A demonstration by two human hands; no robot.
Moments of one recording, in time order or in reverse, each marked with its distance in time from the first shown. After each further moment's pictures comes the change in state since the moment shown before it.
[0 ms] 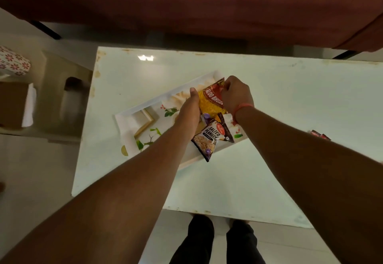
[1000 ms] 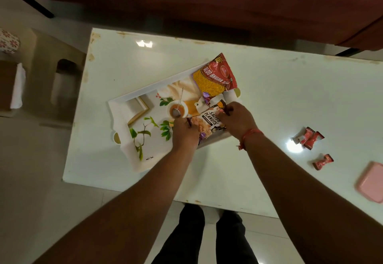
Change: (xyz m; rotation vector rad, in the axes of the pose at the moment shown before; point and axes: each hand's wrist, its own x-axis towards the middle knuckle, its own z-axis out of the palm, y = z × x) left_hand -0.021 -0.084 0.003 0.020 0.274 0.138; right_hand -0.058 0.054 0.008 0.113 -0.233 0.074
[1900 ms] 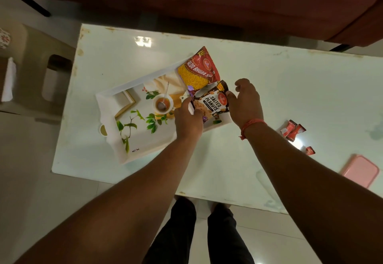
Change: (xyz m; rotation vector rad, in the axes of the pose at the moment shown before) left_hand -0.007 0.005 0.057 0.121 0.043 0.192; right_hand 0.000 0.021 -0.054 -0.042 0.276 -0.170
